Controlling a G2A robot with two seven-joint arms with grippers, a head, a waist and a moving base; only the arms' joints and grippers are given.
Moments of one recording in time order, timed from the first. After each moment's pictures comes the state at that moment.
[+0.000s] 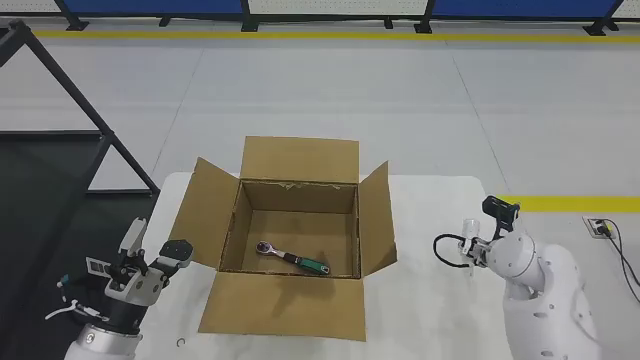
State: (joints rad) left arm 1.55 -1.26 -1.80 -2.11 -0.50 0.03 -0.28; right arm -0.83 -1.43 1.70 -1.40 -1.34 0.31 1.23
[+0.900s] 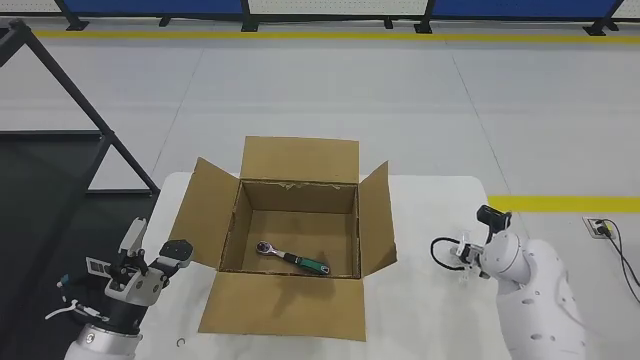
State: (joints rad) left arm 1.55 -1.26 -1.80 -2.11 -0.50 0.03 -0.28; right arm -0.78 -1.41 1.67 -1.24 -1.34 0.33 1.20
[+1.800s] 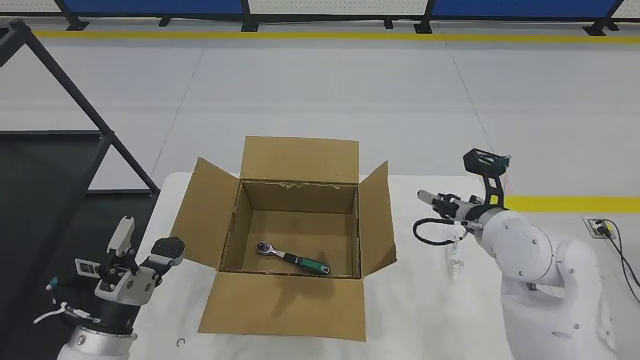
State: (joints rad) left arm 1.57 -1.26 -1.83 -2.12 -0.52 0.01 -0.25; right arm -0.83 -1.41 1.54 -1.79 -1.10 0.24 1.18
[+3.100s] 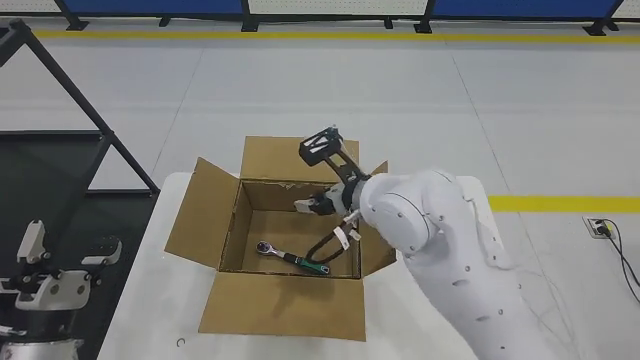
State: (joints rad) left arm 1.59 -1.26 -2.02 -2.09 -0.68 -0.02 -0.22; right arm -0.37 -1.48 0.96 -1.48 -0.99 0.01 1.25
